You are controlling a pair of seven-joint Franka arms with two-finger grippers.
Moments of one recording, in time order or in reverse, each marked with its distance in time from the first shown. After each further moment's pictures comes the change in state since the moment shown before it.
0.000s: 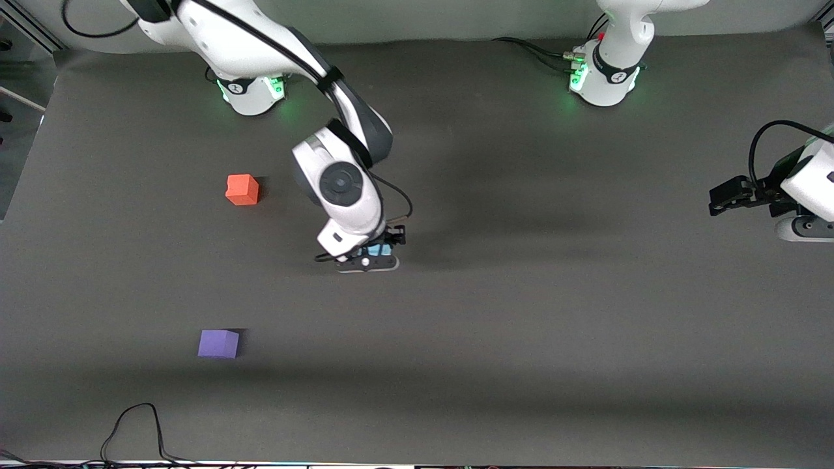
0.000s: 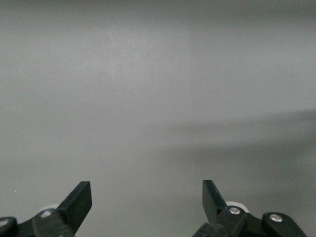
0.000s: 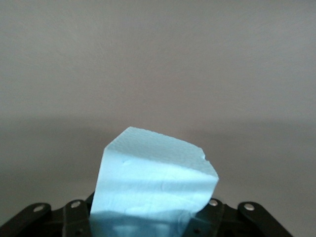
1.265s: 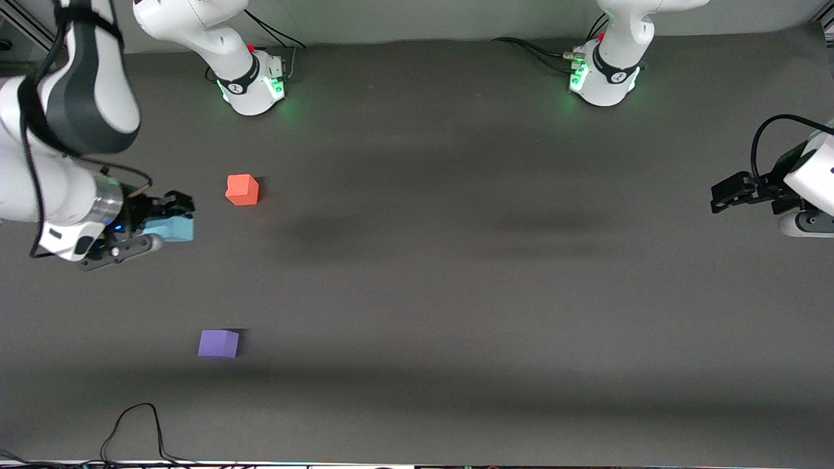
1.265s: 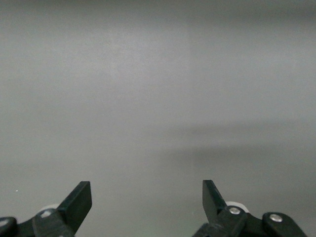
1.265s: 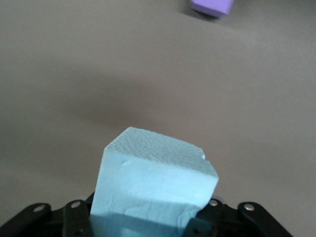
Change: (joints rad) left arm -0.001 -0.012 0.001 0.000 0.000 -0.005 -0.001; right arm -0.195 -0.366 -0.447 -0.280 0.046 -0.269 -0.916
